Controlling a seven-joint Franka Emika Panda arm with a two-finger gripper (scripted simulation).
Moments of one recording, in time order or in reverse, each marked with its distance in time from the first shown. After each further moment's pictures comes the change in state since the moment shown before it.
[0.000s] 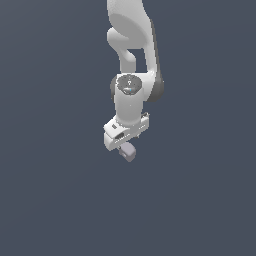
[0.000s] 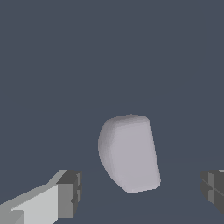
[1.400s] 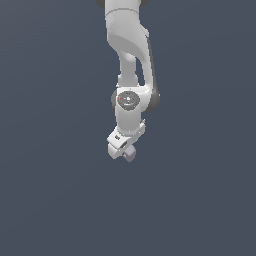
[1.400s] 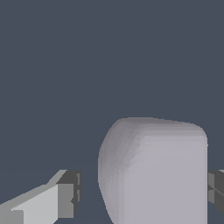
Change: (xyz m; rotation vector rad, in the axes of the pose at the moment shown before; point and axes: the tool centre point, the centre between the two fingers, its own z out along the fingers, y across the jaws) arm -0.002 -0.006 0.056 0.016 0.009 -0.186
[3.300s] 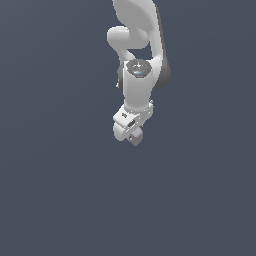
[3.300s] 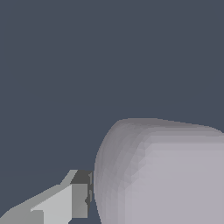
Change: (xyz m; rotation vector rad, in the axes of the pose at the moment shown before) arm -0.003 -0.042 -0.083 -0.002 -0.001 -0.001
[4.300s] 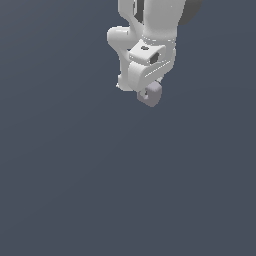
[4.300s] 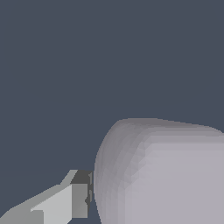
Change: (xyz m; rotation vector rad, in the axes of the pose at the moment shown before) arm -0.001 -0.078 -0.181 0.000 0.002 -0.002
